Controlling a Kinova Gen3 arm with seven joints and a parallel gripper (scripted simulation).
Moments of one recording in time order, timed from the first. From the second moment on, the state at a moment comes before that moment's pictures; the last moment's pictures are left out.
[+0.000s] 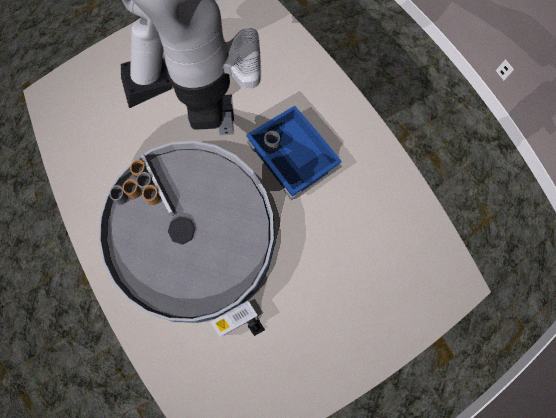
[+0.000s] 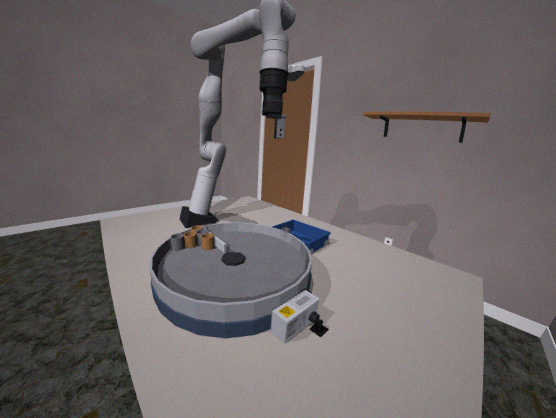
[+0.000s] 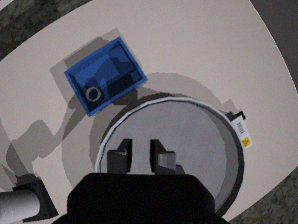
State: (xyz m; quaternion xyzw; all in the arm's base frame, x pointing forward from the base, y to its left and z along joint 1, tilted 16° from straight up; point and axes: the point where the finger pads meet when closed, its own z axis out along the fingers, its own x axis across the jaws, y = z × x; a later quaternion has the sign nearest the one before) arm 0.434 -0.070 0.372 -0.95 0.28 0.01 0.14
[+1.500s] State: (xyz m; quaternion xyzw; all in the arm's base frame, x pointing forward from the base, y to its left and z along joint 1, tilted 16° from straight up) arm 0.416 -0.091 0.331 -0.94 0.30 0.01 0.13
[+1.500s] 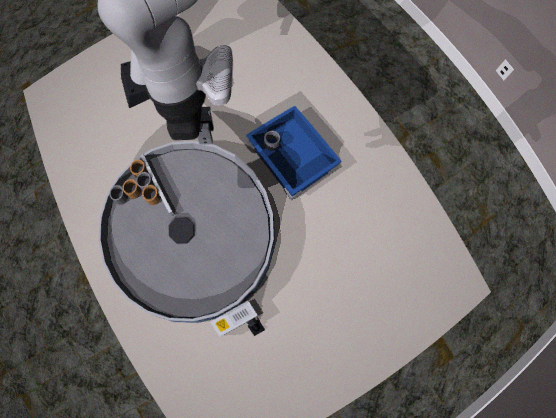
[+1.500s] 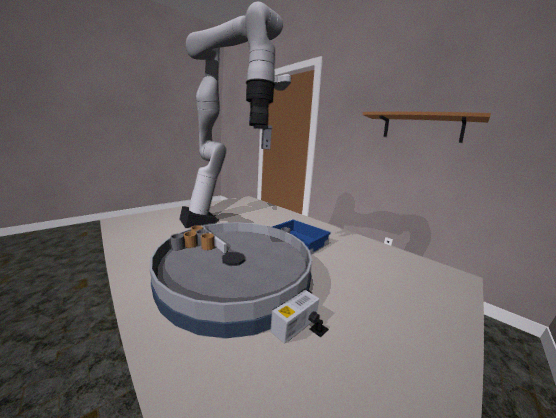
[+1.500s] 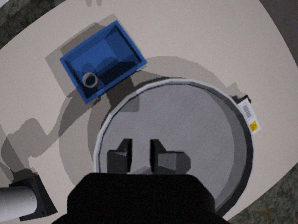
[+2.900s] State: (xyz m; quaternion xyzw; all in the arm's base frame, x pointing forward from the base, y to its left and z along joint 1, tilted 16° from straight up) arm 0.374 -0.140 0.245 -0.93 0.34 0.03 0.14
